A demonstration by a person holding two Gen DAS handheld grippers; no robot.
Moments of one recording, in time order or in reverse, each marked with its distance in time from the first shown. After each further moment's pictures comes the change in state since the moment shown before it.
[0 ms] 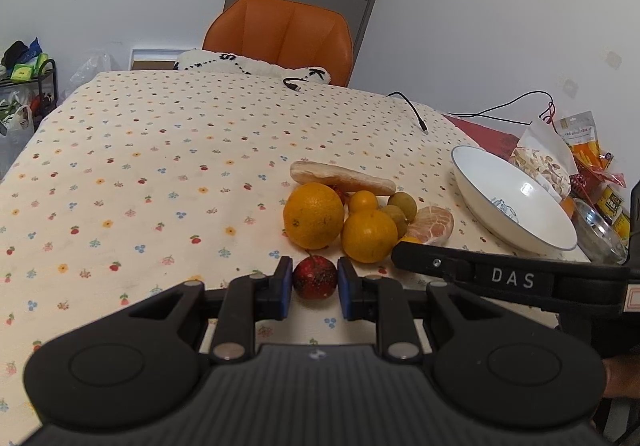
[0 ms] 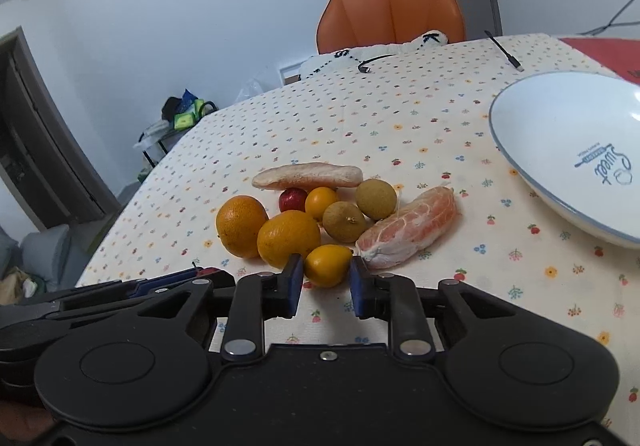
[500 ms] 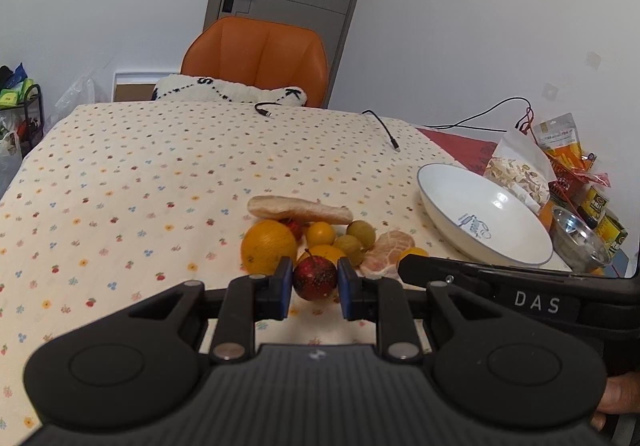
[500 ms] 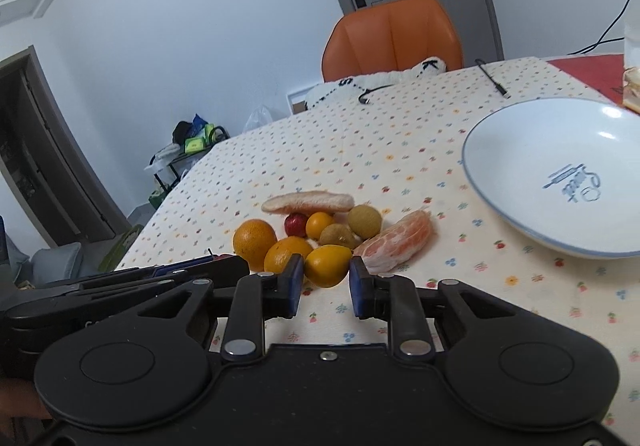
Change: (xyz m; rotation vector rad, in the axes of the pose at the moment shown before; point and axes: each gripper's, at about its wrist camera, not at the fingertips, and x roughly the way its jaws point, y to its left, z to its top) left arm -0.006 -0.029 0.016 0.050 -0.046 -0.037; right arm -0.037 -0.009 0.003 -0.001 -0.080 0.026
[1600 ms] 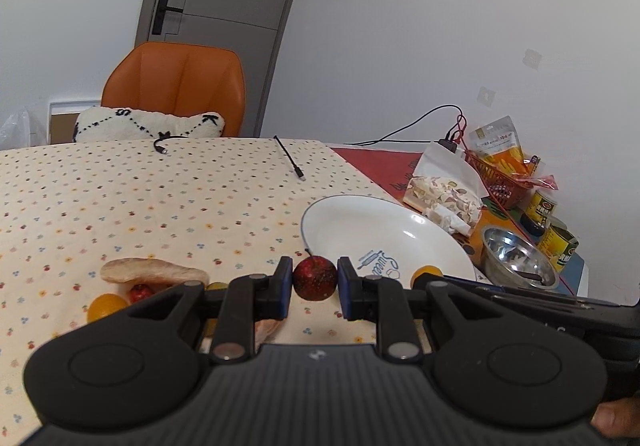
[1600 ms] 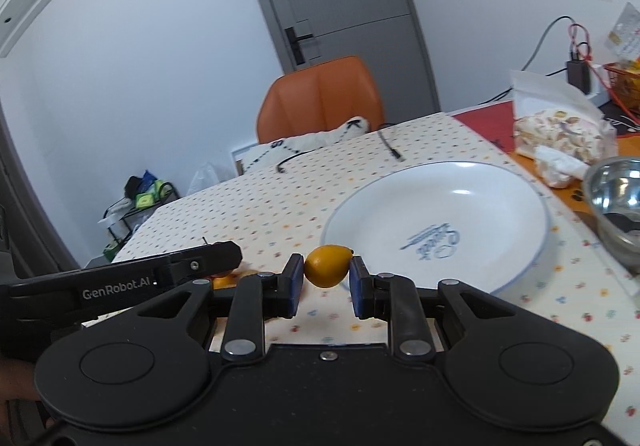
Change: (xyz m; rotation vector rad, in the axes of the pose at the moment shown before) left arm 0.033 -0.083 0.029 0.072 -0.048 -0.166; right arm -0.066 -0.062 0.012 0.049 -0.164 -0.165
